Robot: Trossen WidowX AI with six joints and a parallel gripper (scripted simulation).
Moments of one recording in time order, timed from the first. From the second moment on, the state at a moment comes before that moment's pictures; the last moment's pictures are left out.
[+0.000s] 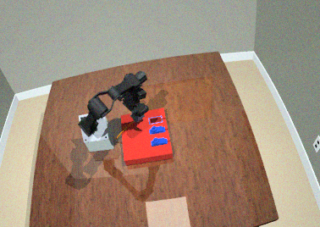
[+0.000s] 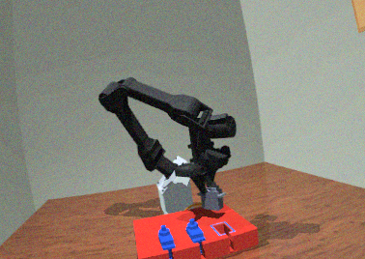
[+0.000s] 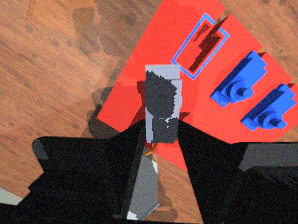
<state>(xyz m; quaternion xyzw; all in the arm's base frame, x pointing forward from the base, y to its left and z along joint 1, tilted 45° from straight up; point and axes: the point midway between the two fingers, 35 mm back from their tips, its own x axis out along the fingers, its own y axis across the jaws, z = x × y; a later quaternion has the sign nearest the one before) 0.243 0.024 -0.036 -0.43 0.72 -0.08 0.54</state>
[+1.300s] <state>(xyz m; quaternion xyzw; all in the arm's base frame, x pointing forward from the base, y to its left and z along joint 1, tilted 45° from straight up) 0.243 0.024 -0.036 -0.67 0.61 0.39 0.15</state>
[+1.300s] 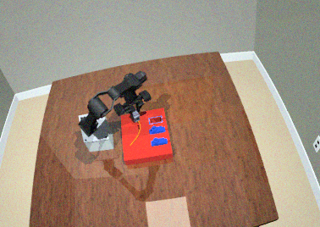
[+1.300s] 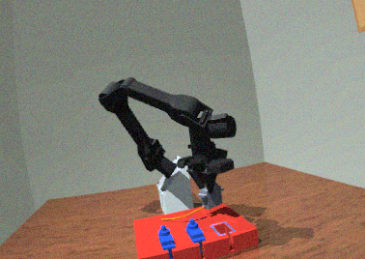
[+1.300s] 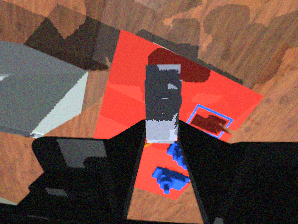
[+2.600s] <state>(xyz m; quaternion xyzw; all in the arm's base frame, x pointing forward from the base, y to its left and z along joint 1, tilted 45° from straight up) 0.245 0.024 -0.036 -0.65 0.30 0.66 -0.24</state>
